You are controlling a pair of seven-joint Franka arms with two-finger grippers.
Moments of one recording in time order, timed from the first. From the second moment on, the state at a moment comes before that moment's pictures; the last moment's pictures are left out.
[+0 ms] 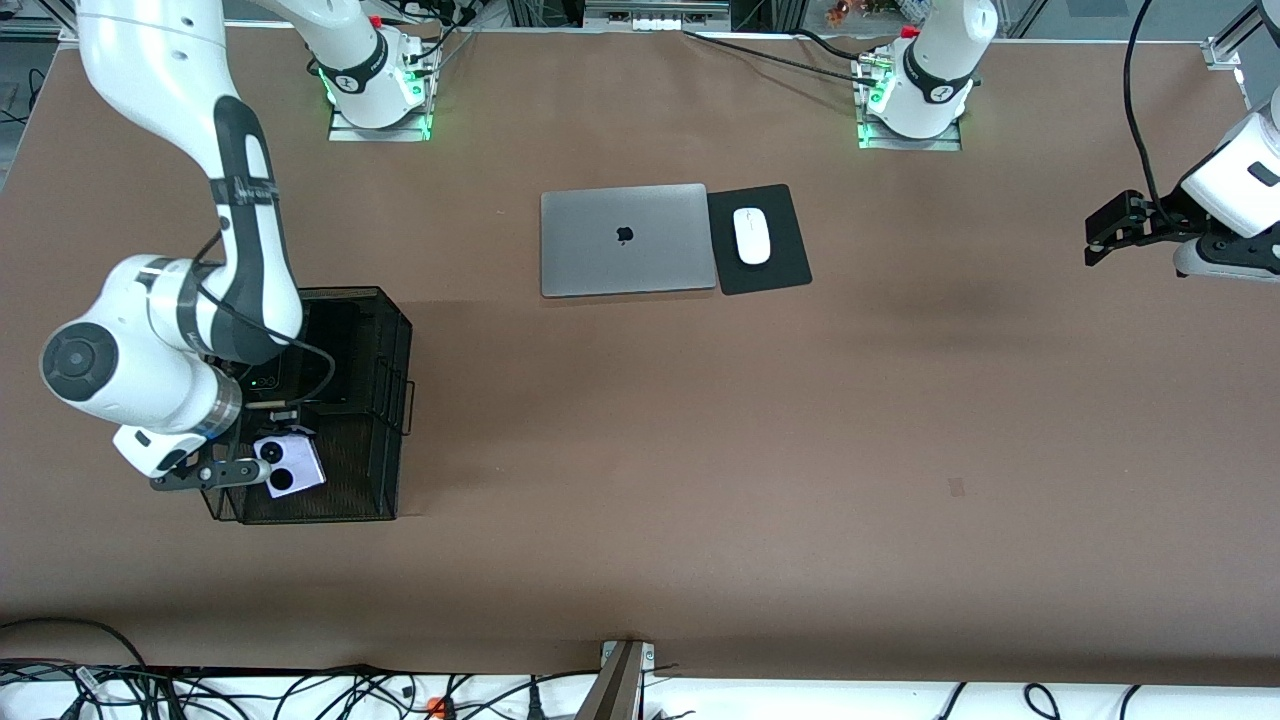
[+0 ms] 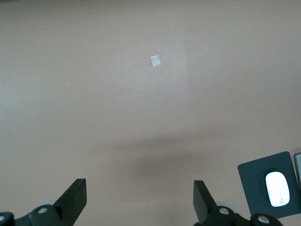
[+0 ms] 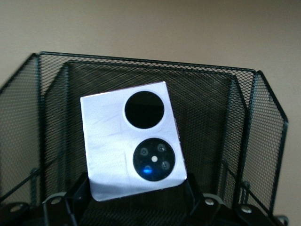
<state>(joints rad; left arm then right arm) 0.04 -0.05 -0.04 -1.73 0.05 1.69 0.13 0.41 0.64 -0.47 -1.56 0.29 2.14 -0.23</state>
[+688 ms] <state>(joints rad) 0.04 -0.05 -0.04 -1.73 0.05 1.69 0.13 0.40 0.70 -0.47 -1.56 0.35 2.17 -0.19</state>
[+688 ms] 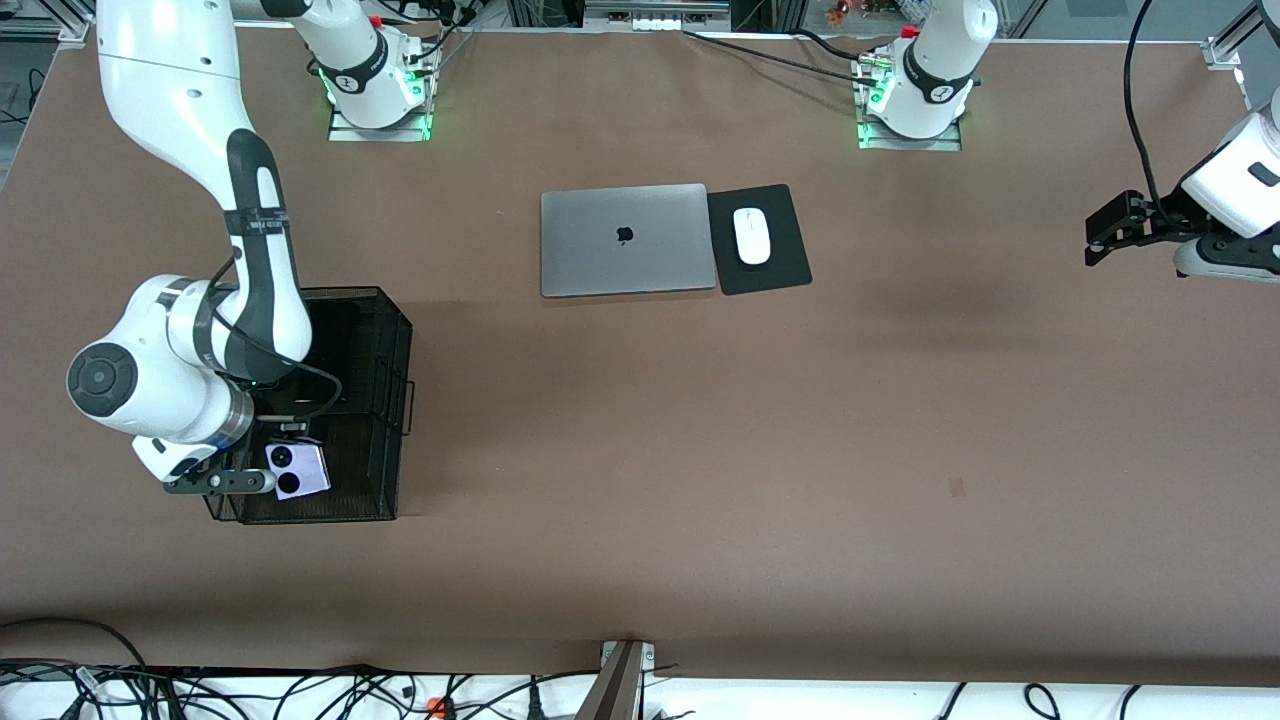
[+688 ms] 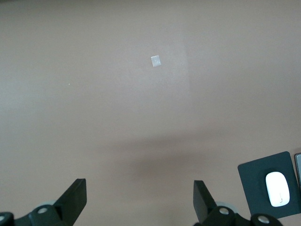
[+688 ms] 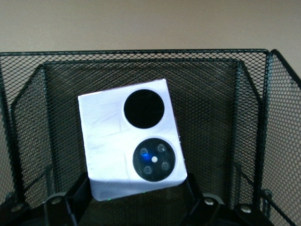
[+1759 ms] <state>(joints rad) 0.04 -0.05 -0.04 -1.73 0.05 1.69 0.13 0.42 0.37 -0.54 -1.35 0.17 1.47 -0.07</state>
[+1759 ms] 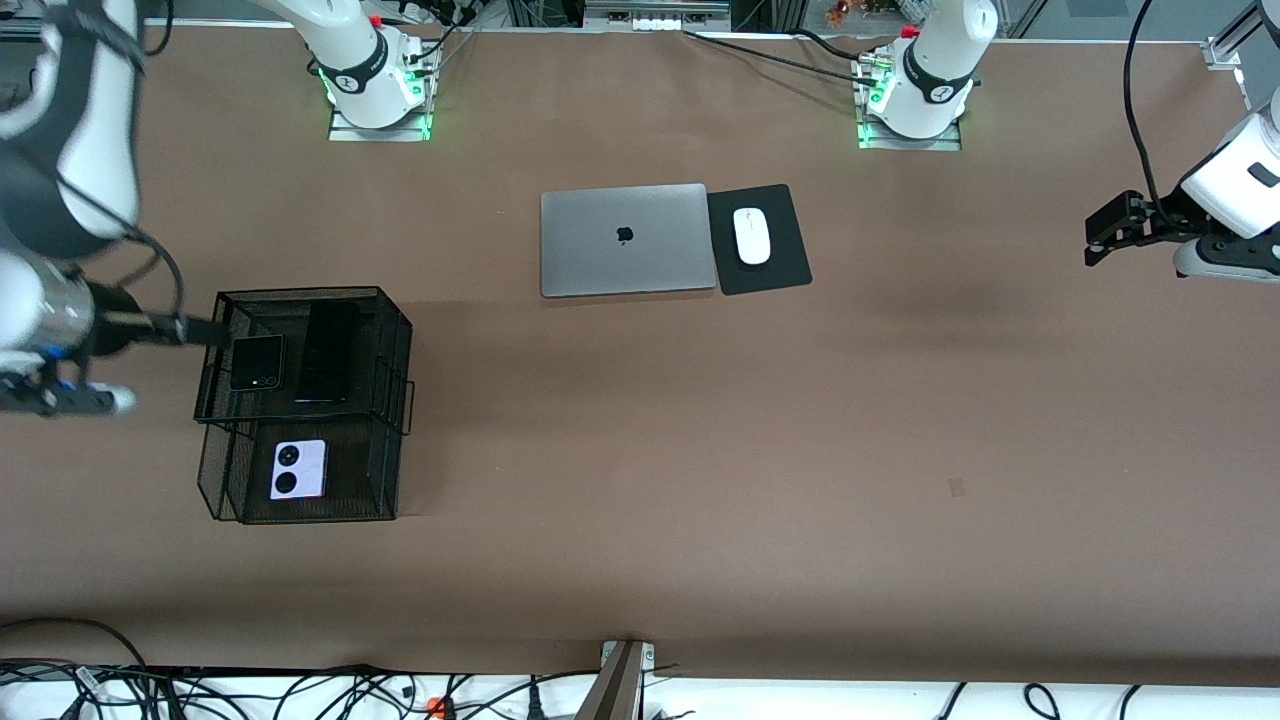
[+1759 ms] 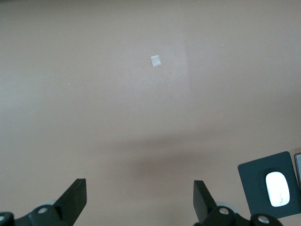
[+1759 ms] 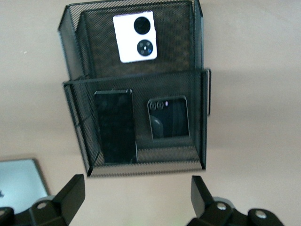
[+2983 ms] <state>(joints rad) 0.04 -0.05 -0.04 -1.73 0.05 1.69 0.13 -0.13 0.03 0.05 -1.63 -0.03 1.57 0.02</state>
